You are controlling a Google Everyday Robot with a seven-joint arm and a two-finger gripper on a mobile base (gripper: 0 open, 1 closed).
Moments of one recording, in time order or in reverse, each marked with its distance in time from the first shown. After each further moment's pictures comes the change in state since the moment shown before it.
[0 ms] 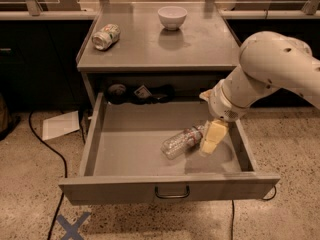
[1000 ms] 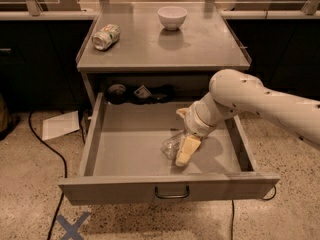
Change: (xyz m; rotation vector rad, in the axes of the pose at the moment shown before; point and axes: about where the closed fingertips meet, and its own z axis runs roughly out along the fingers) arm -0.028 -0.006 0.115 -0.047 -0.124 -0.053
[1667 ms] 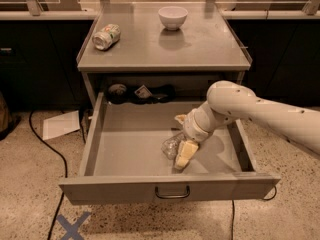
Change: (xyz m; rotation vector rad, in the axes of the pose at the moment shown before) arm 0.026 -0.008 0.040 -0.016 -0.024 0.002
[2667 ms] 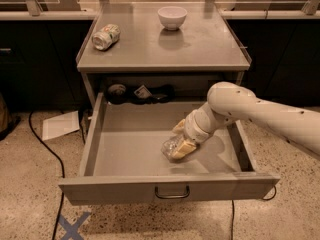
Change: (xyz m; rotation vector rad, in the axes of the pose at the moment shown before) arm 0.002 0.001 0.004 -0.006 -0.002 0.002
